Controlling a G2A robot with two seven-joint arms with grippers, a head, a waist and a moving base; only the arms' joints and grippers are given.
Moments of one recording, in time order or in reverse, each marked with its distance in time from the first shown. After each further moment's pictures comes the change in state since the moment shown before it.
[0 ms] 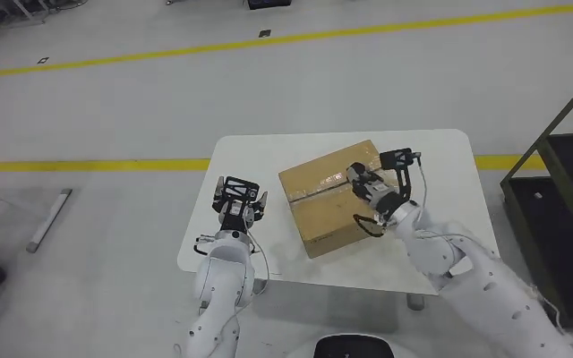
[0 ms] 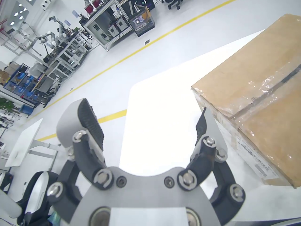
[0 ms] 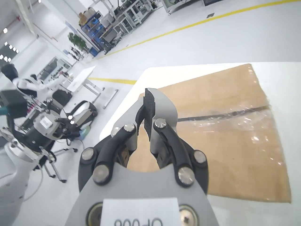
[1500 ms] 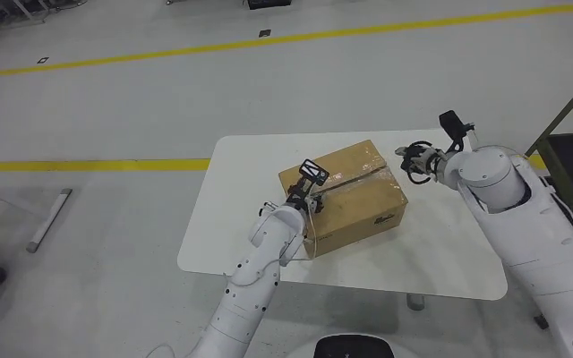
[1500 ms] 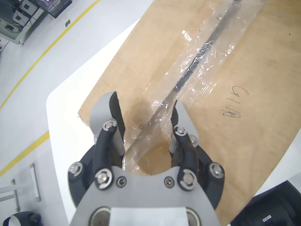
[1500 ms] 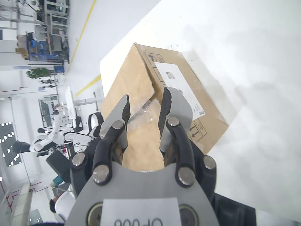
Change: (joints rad) left arm -0.388 -0.081 0.304 0.508 -0.305 -0.137 -0.125; right arm 0.219 0.050 0.281 0.274 0.530 0.446 0.441
